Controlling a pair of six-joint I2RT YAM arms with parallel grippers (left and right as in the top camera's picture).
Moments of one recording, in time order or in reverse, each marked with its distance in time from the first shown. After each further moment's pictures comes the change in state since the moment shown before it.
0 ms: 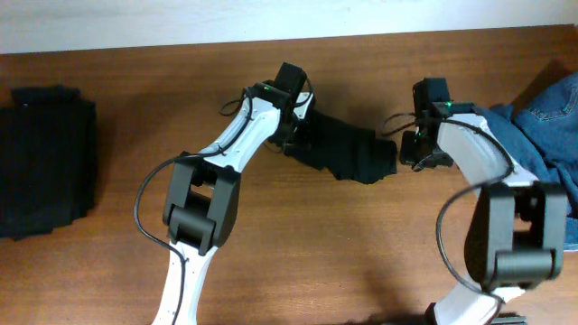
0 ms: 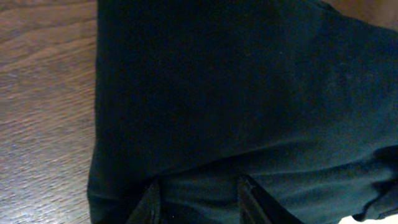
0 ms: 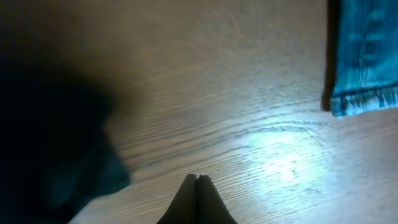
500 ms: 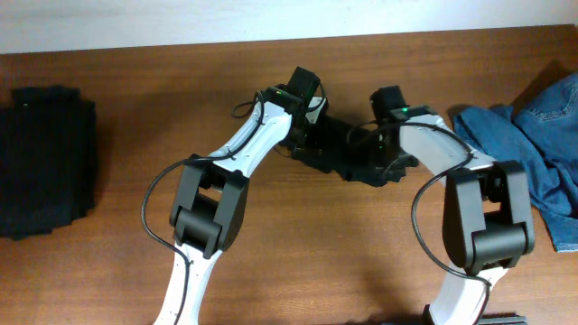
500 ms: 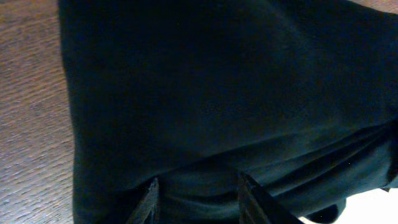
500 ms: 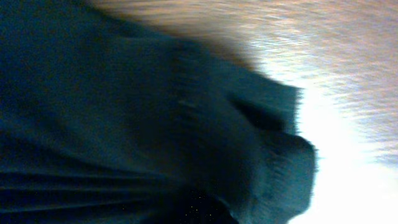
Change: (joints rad) left arm -0.050 0.000 0.000 0.008 0.016 0.000; right arm 0.130 0.129 0.005 0.048 0.016 0.022
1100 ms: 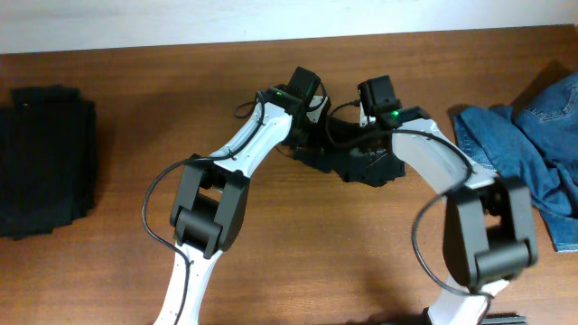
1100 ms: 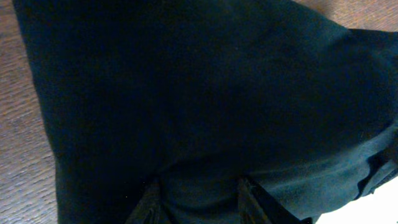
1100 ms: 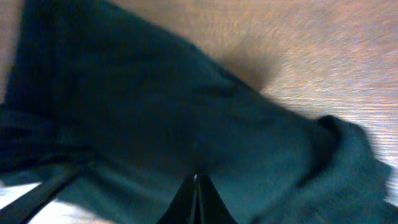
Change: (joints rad) left arm -0.003 0.000 -0.006 0.035 0.034 0.000; right arm 0.102 -0.070 -0.007 0.198 -0.171 0.000
